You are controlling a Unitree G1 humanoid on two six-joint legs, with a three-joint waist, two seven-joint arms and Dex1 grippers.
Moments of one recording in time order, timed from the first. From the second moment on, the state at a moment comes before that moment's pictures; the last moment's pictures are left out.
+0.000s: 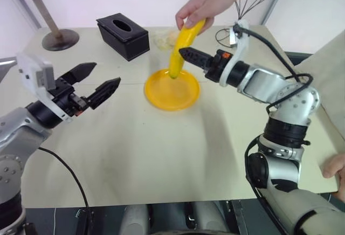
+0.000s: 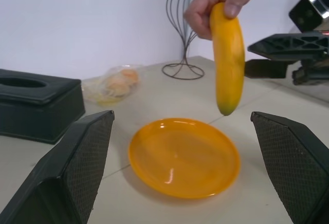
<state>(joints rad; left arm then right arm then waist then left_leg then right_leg) -0.17 0.75 0.51 -0.58 -1.05 0.74 -0.45 -0.89 -0.21 -0.36 -0.10 1.07 1.26 0.02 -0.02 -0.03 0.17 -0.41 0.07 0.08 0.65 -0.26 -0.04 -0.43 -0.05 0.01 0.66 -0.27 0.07</state>
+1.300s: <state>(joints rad) -0.10 0.76 0.53 -0.62 -1.08 0.73 -0.36 -0.97 -0.18 -0.25 0.05 0.97 1.10 0.12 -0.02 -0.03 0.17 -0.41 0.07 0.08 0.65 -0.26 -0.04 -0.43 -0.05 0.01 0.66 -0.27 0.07</state>
